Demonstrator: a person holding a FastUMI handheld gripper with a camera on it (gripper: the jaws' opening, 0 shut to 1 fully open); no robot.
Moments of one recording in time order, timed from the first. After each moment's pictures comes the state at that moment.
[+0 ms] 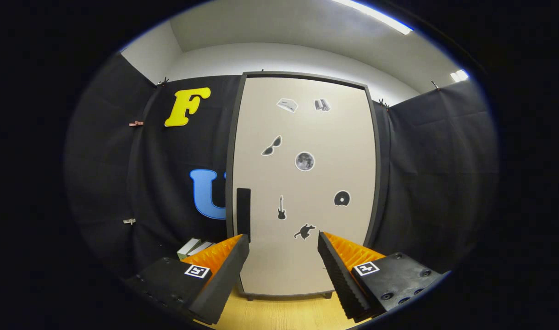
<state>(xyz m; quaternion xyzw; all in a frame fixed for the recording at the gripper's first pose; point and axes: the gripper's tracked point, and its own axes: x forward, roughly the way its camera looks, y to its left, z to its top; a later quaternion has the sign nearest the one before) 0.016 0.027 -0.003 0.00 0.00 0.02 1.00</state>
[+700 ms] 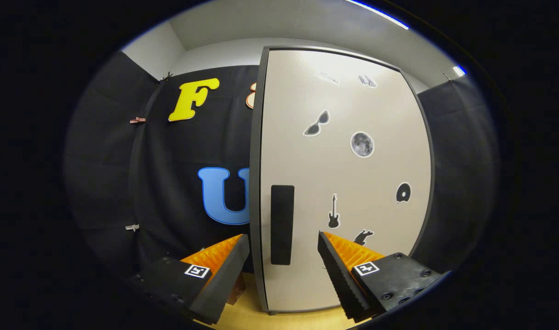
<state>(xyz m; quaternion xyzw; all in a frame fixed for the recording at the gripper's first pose) 0.126 0.102 -0.035 0.03 0.00 0.04 1.00</state>
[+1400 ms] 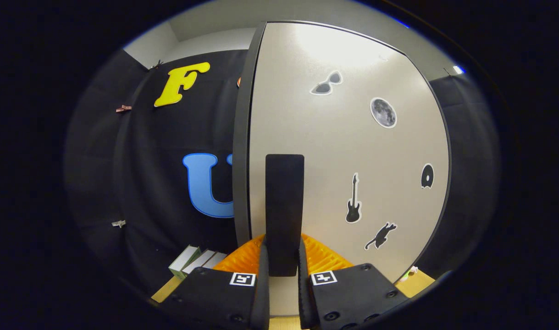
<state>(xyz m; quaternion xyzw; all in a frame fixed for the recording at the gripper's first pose) 0.179 0.105 -0.069 0.02 0.03 0.01 1.00</state>
